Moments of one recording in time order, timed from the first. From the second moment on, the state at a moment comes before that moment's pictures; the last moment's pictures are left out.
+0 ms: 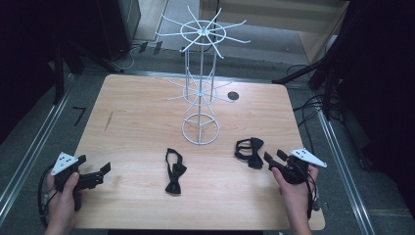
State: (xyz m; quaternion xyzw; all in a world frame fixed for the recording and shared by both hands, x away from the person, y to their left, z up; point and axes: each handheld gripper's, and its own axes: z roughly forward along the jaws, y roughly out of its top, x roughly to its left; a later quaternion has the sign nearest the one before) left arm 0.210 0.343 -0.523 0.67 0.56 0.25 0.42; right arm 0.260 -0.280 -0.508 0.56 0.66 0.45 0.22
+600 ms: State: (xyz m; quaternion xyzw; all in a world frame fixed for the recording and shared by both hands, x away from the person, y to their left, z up) left arm 0.210 0.343 -0.523 0.67 0.56 0.25 0.42; right arm 0.287 -0.256 -0.518 0.57 0.66 0.43 0.20
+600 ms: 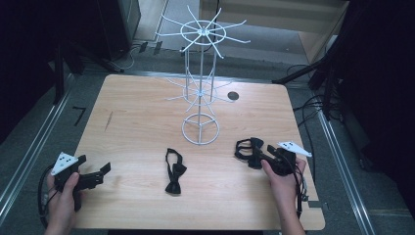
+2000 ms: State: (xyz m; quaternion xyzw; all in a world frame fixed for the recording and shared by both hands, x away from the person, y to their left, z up) left arm 0.211 0.343 -0.522 0.67 0.56 0.25 0.42; right arm 0.286 -0.242 -0.538 0.57 0.66 0.45 0.18
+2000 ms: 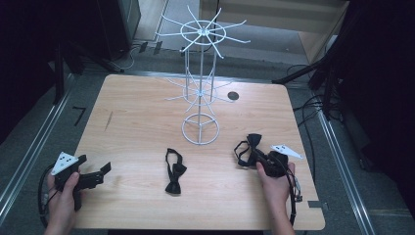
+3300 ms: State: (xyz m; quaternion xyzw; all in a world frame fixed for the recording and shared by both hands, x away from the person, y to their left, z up) left arm 0.211 0.343 -0.523 0.67 0.56 0.25 0.42; right arm 0.268 -0.214 -0.481 0.50 0.66 0.52 0.22
